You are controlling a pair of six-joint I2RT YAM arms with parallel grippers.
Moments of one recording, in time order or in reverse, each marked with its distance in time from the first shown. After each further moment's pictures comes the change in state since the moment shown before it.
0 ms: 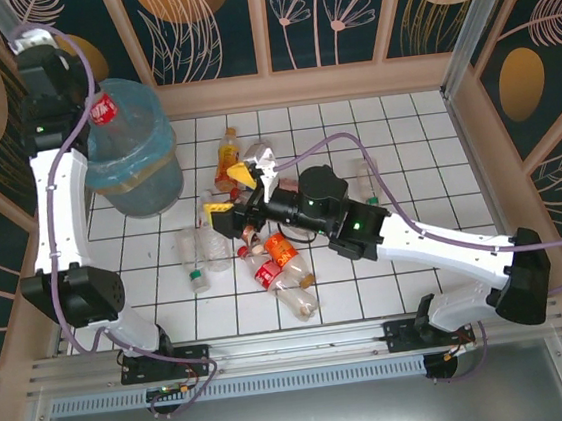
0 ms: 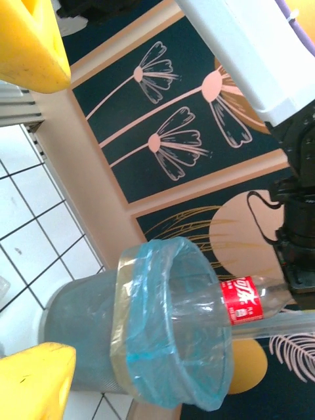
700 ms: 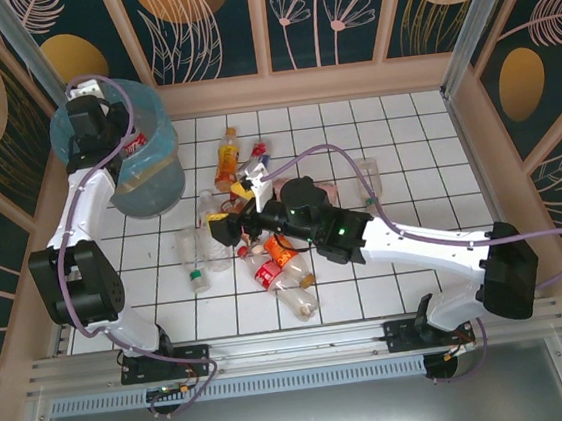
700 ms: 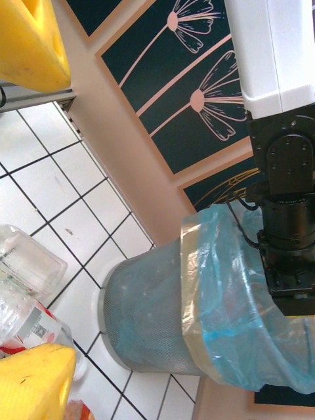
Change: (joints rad) left arm 0.002 -0.004 -0.507 0.405 0.129 0.001; right arm 0.001 0.082 -0.065 -0.007 0.048 0.054
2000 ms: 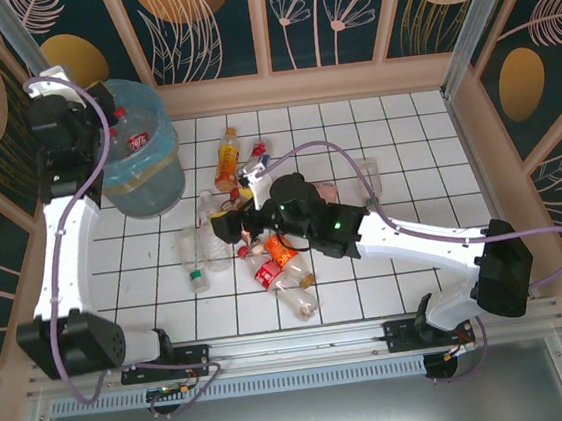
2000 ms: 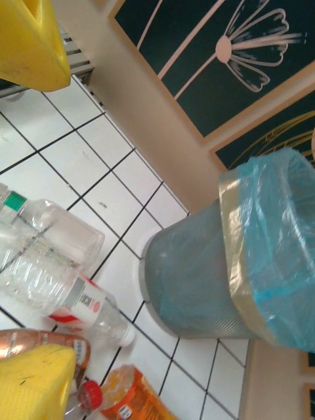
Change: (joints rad) left arm -0.036 -0.331 0.035 -0.104 0.050 -0.073; right arm -0.040 0.028 0.057 -0.193 0.035 0.063
